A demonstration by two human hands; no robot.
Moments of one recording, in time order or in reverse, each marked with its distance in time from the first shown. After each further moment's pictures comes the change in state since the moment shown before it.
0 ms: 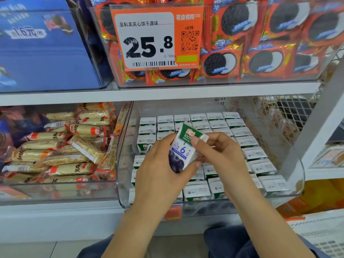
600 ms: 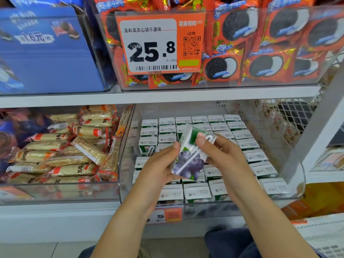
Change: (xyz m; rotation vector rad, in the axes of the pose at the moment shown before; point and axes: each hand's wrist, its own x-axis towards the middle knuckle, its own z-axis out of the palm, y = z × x) left_hand 0.012 0.000 -0.015 -0.944 -0.391 -0.432; right_hand -0.002 -0.005 -0.006 0.062 -0.161 0.025
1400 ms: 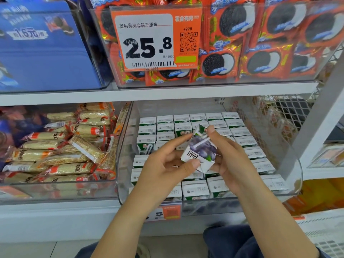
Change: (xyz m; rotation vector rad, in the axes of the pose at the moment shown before) left_hand -0.009 0.000 0.007 0.248 -0.063 0.219; right_hand 0.006 0.000 -0.011 0.123 0.054 0.202
